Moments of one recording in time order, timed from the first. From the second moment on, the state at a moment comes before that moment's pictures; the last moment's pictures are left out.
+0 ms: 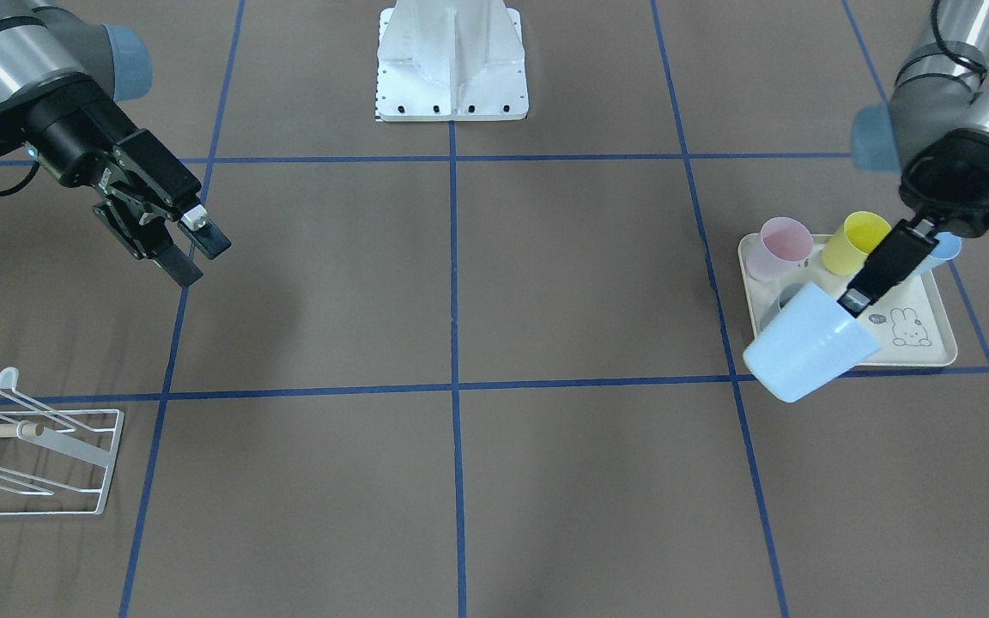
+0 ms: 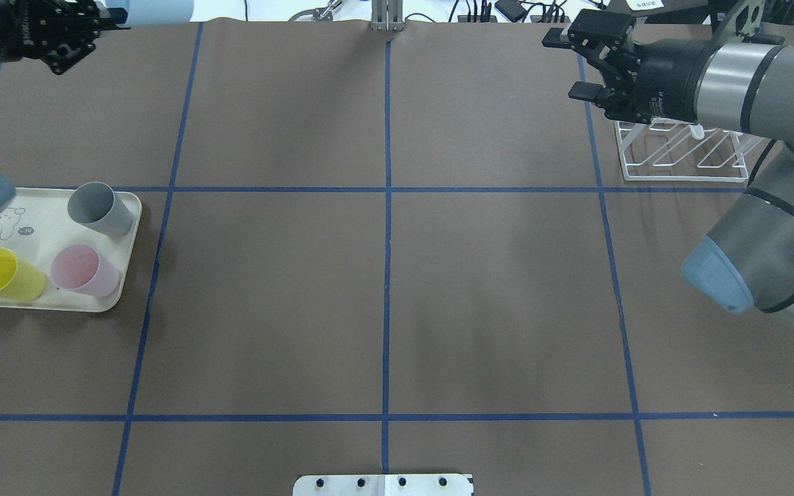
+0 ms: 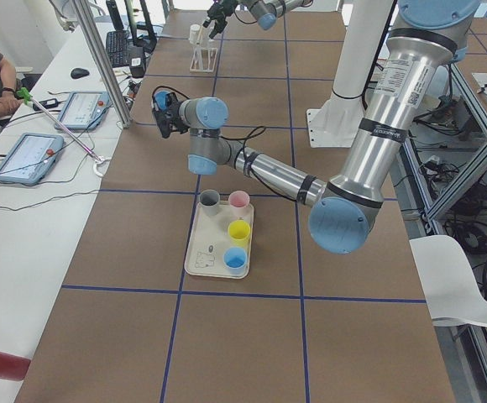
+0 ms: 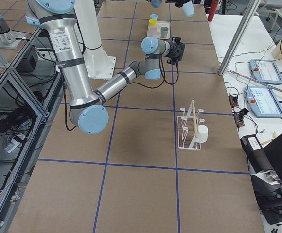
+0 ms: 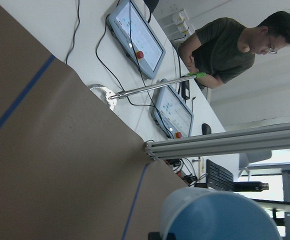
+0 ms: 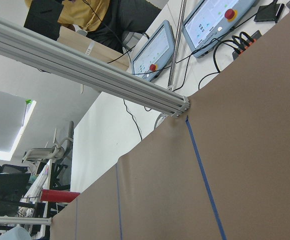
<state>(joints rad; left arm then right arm) -1.06 -1.92 -1.60 -2.91 -1.96 -2.10 0.89 -1.27 1.87 -0.56 1.80 1.79</state>
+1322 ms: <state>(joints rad) -0.60 -2.12 -1.59 -3.09 -1.32 -2.73 0.63 -1.06 1.87 -0.56 1.46 2.04</state>
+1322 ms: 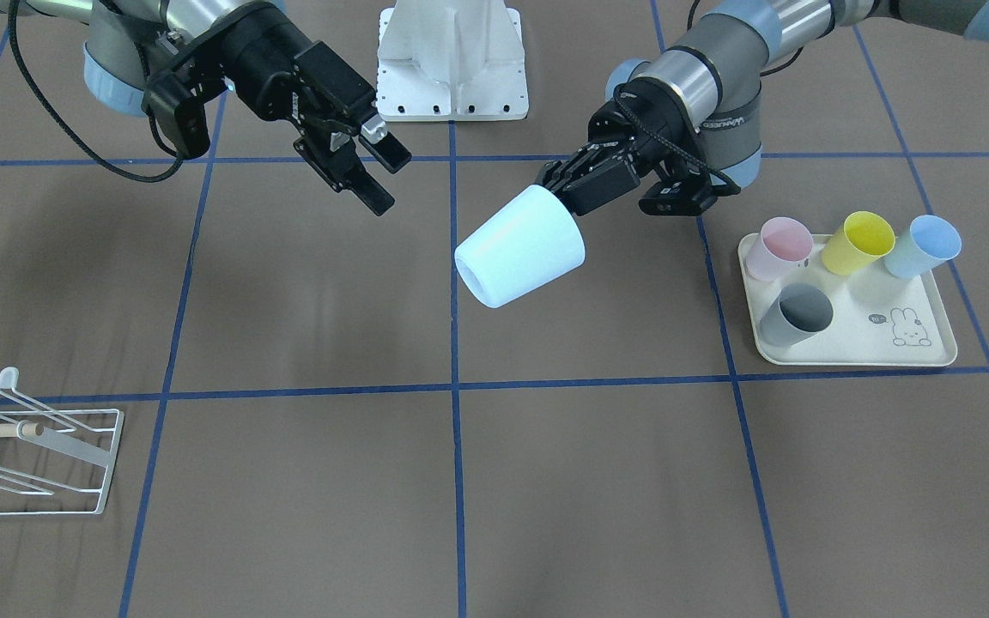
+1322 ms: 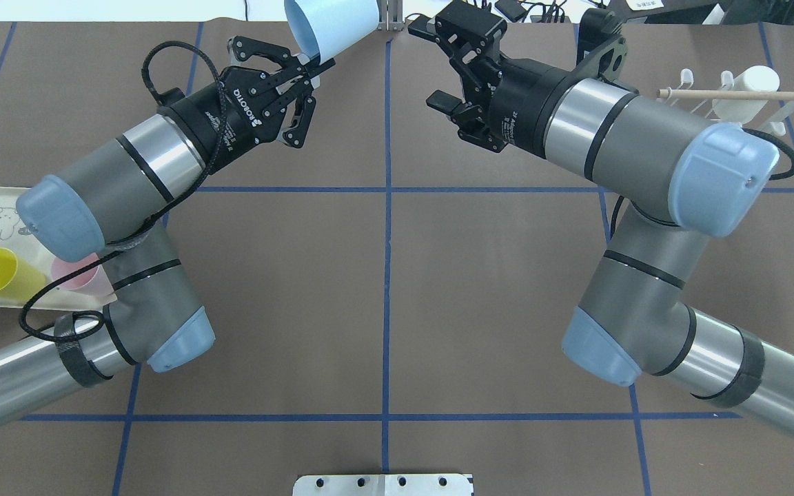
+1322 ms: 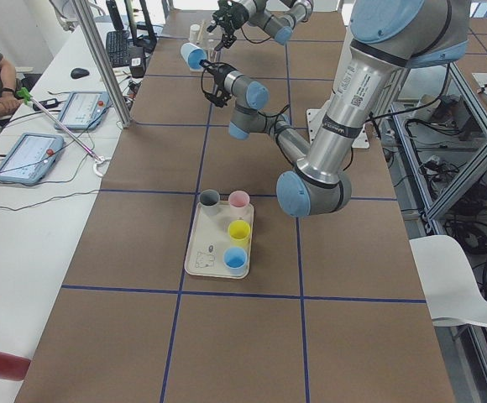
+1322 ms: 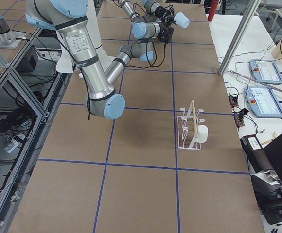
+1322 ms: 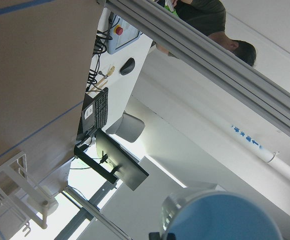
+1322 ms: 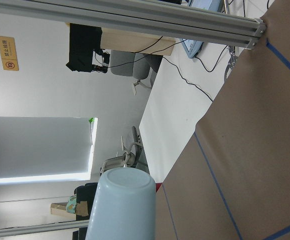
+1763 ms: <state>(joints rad) -0.55 -2.15 -1.59 -3.09 -1.27 -2.73 0.61 -1.06 1.86 -0.56 1.44 2.04</state>
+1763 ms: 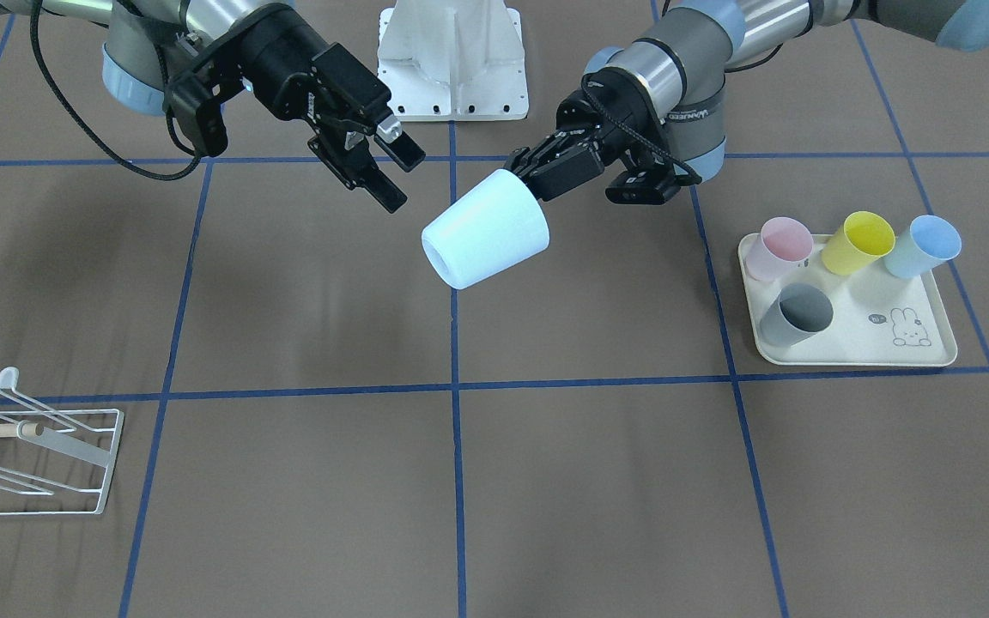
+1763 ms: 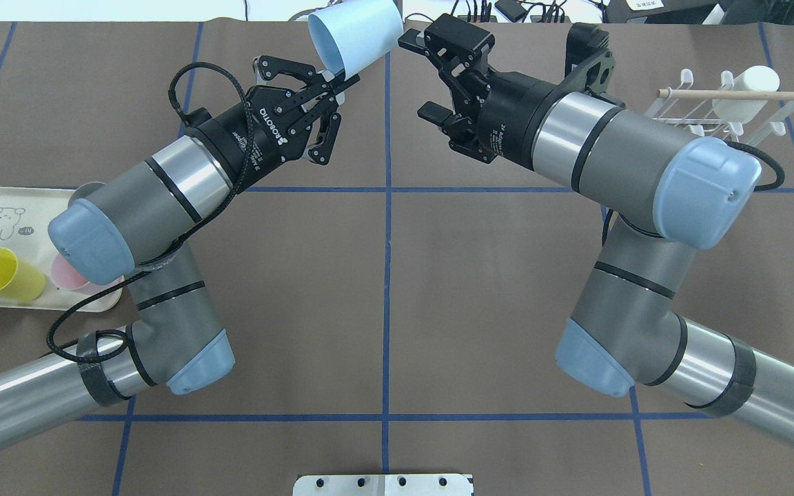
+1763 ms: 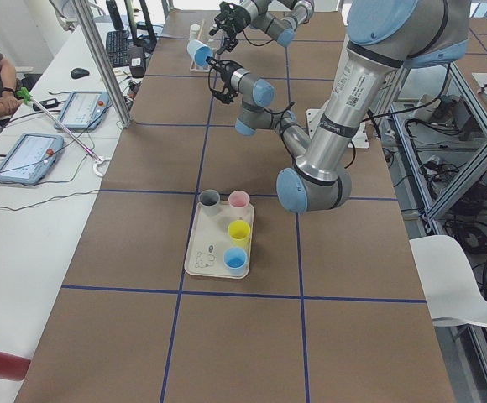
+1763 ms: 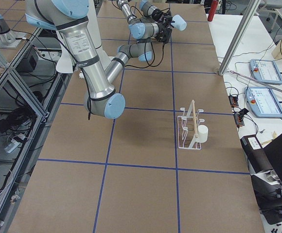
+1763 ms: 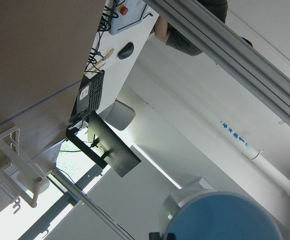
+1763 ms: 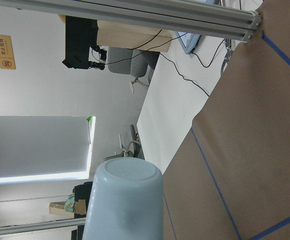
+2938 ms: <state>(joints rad) -0.46 -2.17 -1.60 -3.09 -1.21 -2.72 0.61 -1.04 1.84 -0.56 1.44 2.04</state>
